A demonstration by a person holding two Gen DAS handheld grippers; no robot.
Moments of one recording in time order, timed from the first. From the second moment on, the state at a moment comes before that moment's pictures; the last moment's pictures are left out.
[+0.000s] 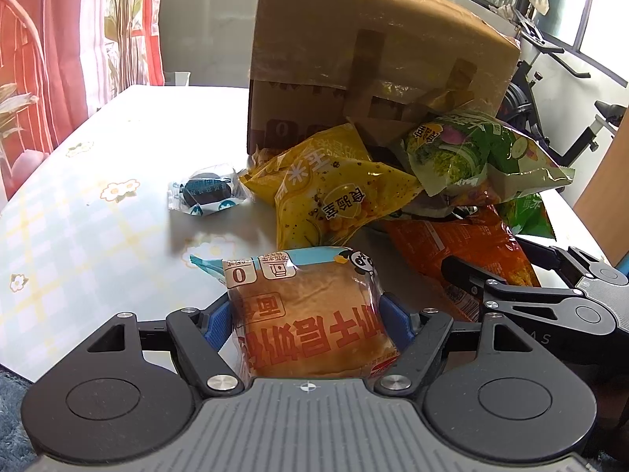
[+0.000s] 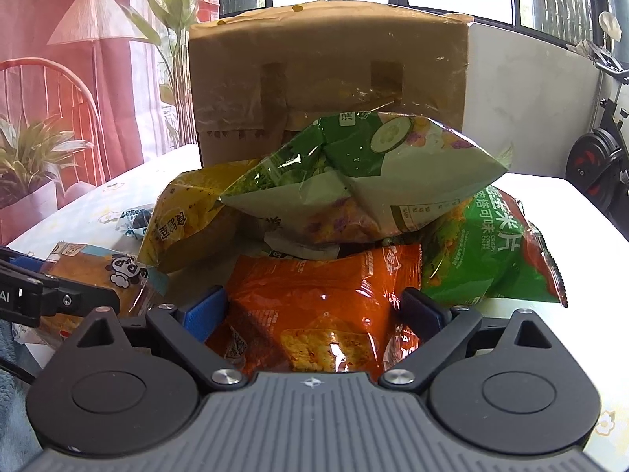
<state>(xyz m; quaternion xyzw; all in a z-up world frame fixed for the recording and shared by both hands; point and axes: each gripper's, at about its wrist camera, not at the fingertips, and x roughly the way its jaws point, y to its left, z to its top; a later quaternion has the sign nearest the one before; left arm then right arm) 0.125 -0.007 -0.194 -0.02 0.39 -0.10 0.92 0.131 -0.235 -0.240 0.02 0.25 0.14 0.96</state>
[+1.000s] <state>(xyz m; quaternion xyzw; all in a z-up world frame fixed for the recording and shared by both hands) 0.081 0.002 -0.141 -0.01 0.28 -0.10 0.95 0.060 -0.256 -0.181 0.05 0.20 0.19 0.96</state>
